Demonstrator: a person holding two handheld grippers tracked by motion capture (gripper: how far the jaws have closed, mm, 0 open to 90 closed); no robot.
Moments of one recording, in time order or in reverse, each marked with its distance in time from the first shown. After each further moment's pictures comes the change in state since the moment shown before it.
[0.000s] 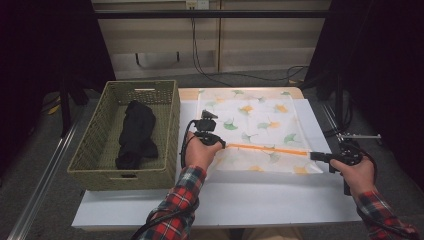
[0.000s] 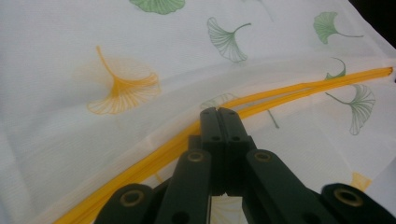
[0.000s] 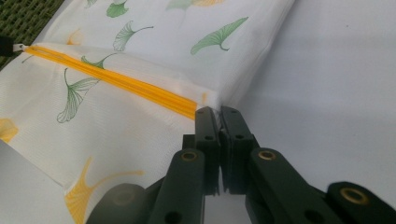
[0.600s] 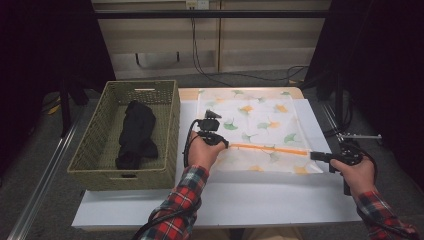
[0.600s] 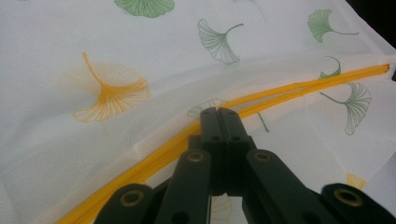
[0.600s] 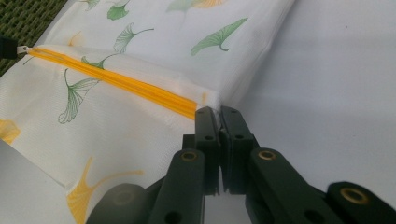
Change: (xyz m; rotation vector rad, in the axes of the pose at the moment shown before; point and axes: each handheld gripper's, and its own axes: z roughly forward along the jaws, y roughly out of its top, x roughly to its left) left arm -0.008 0.002 0.005 0.006 -0.012 0.020; right arm 0.000 0.000 -0.001 -0.004 0.004 0.009
